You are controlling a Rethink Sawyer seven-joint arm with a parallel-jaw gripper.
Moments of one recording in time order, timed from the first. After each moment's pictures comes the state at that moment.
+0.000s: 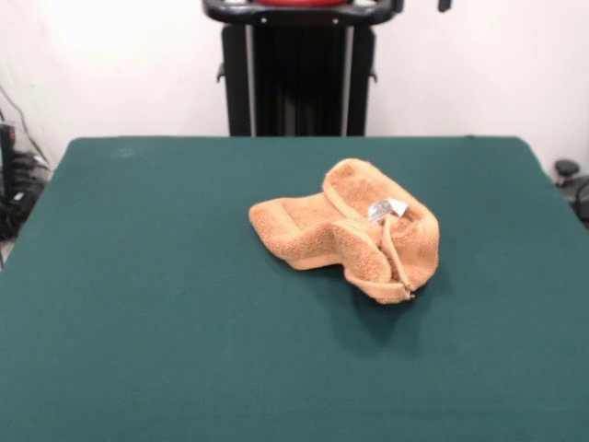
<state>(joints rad) -0.04 -1.22 -0.01 2.18 0.00 0.57 1.57</state>
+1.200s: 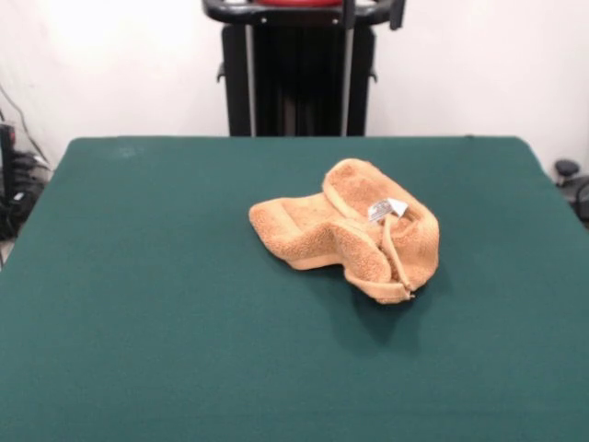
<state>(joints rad) -0.14 -1.18 -0.01 2.18 -0.05 0.50 1.57</state>
